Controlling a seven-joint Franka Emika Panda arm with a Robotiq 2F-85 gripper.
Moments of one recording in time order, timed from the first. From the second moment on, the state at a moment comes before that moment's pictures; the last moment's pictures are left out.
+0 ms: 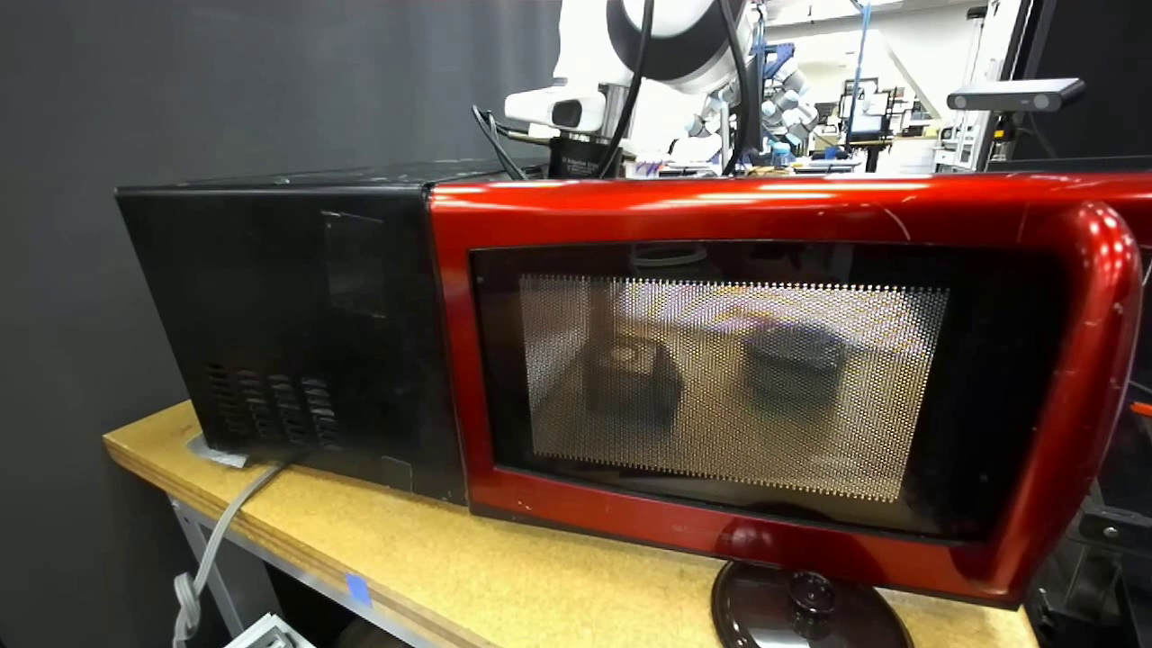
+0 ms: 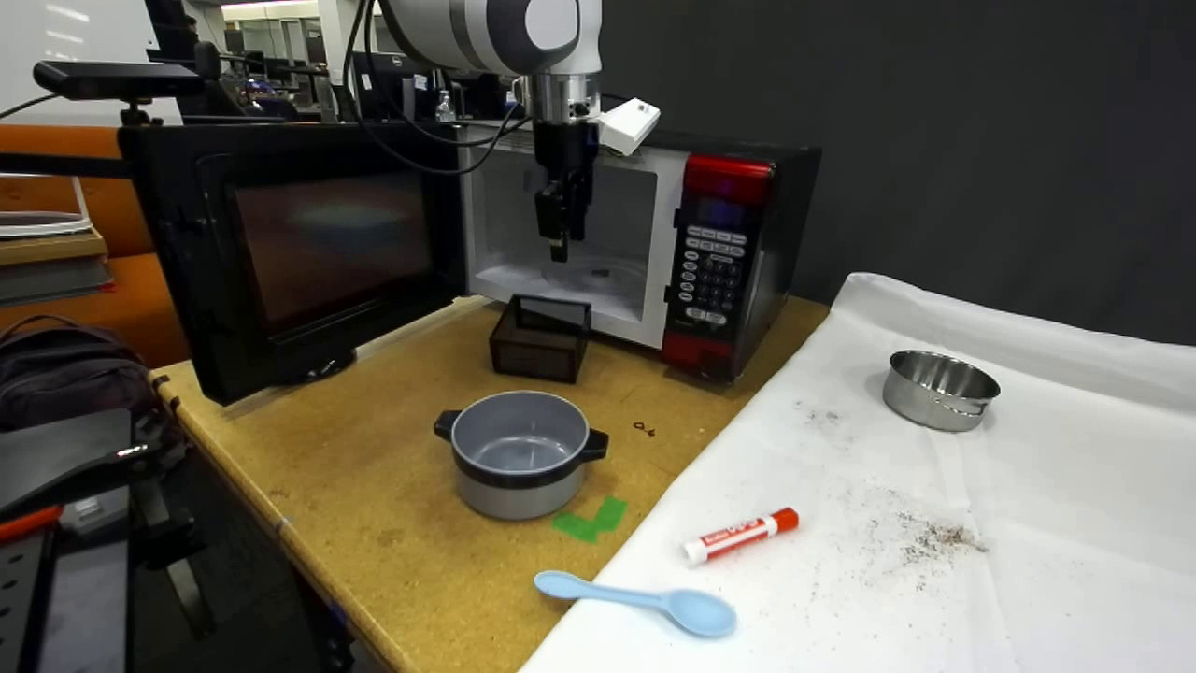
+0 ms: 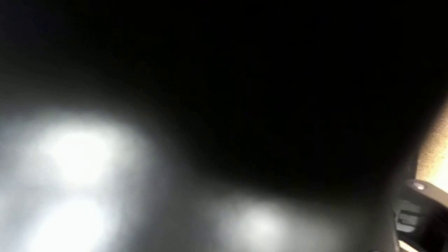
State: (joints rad) arm 0.06 0.56 0.22 -1.84 -0.09 2.59 -1.90
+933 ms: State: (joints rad) arm 0.06 0.57 0.21 -1.78 -0.19 2.42 -1.86
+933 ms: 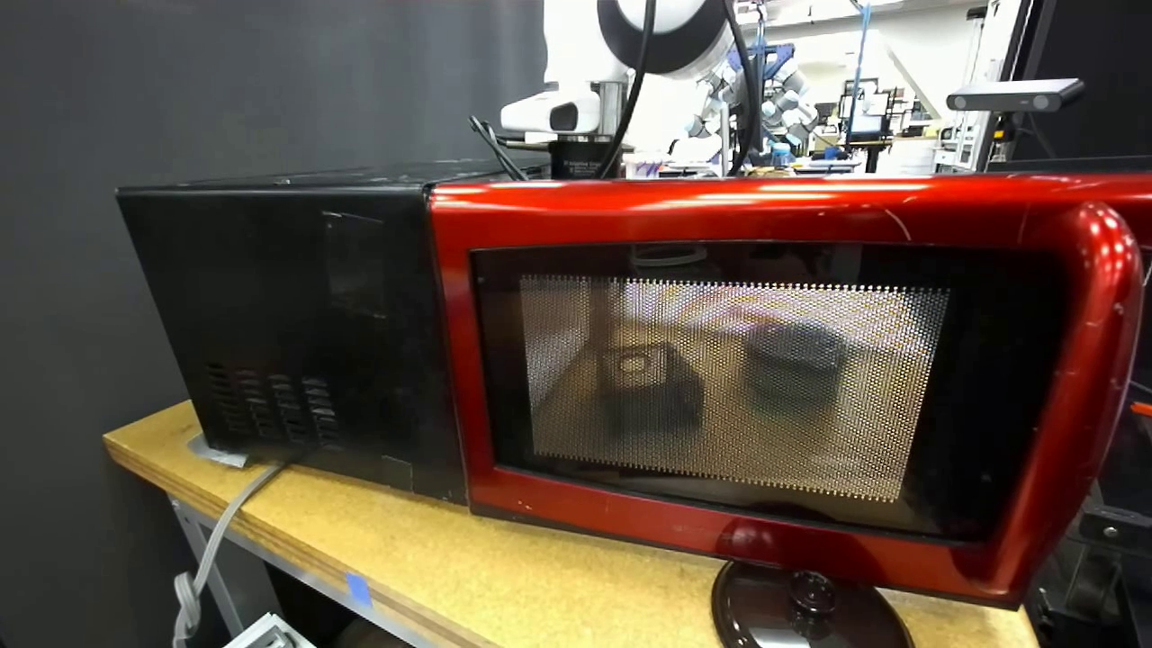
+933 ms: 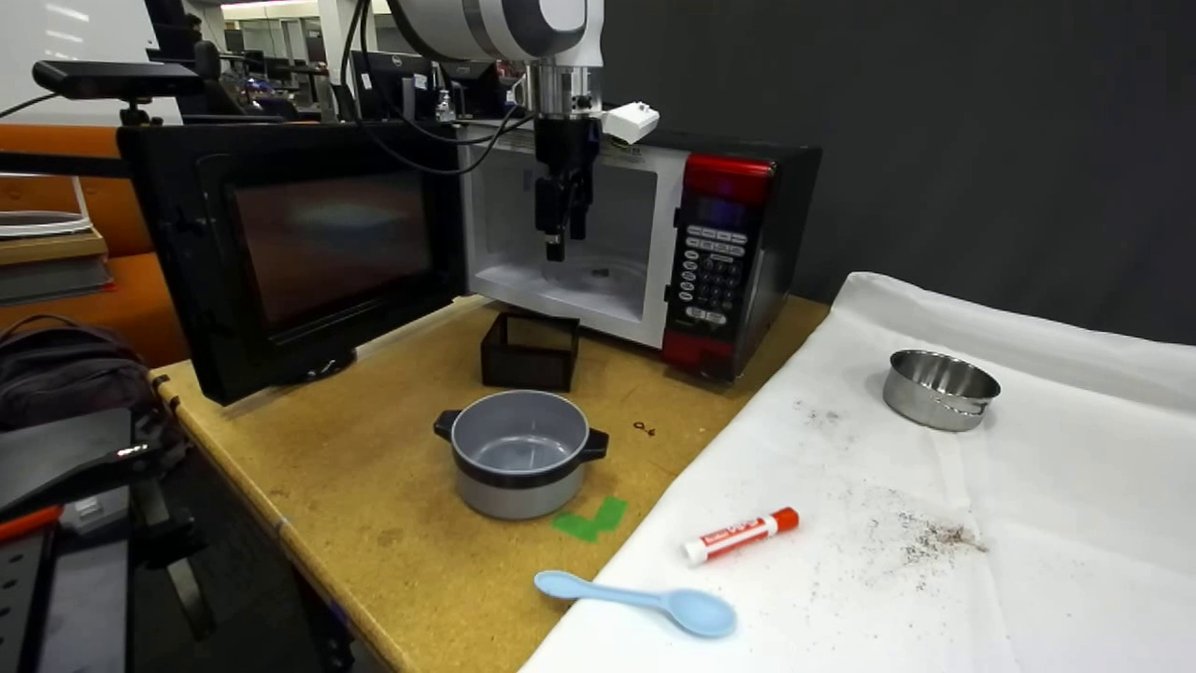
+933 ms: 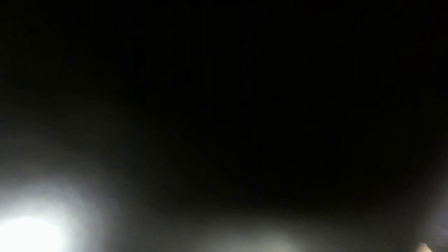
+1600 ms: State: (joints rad) arm -0.07 0.44 0.17 -1.95 -0.14 2.39 -2.00
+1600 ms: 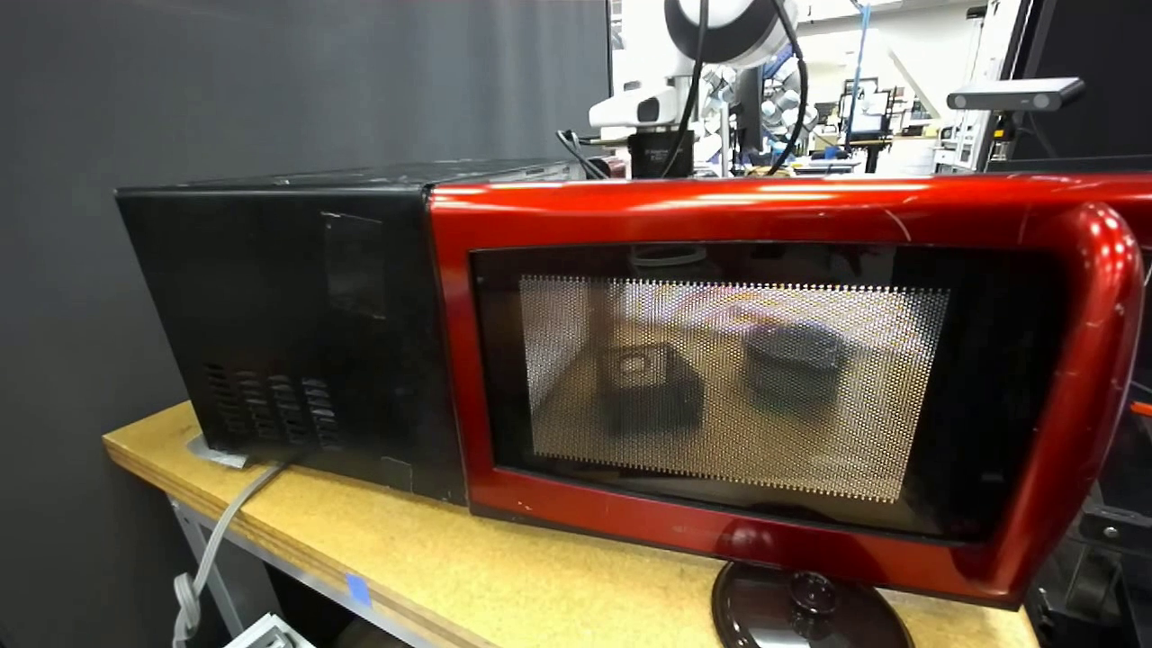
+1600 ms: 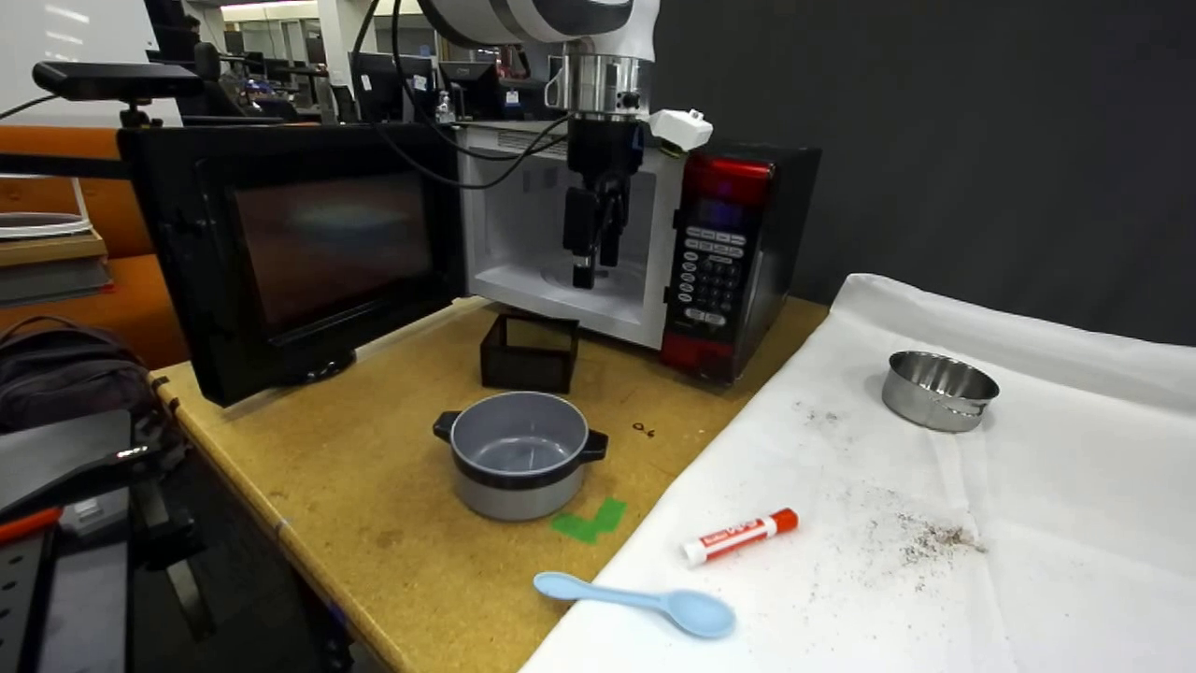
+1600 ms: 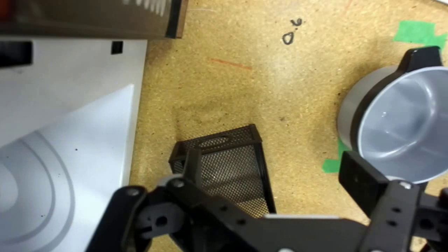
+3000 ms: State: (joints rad) arm -0.02 0.11 0.18 -2.46 0.03 2.71 -2.42
